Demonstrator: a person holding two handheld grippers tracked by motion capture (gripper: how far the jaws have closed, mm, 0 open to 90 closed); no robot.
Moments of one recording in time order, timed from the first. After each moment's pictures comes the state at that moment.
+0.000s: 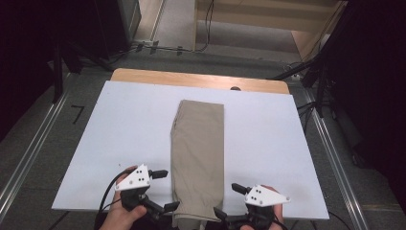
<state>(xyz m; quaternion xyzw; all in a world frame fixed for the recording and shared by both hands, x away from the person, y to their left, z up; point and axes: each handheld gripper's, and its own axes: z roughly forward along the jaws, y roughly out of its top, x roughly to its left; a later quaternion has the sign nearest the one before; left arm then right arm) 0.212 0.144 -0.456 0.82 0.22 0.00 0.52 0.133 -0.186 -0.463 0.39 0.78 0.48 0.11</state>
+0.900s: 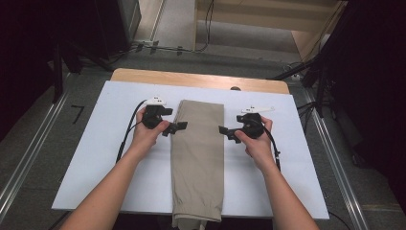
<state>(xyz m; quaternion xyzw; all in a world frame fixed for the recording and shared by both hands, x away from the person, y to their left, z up) 0.430 0.111 -0.473 0.81 0.33 0.04 0.48 0.372 -0.223 -0.480 0.47 0.76 0.44 0.11</state>
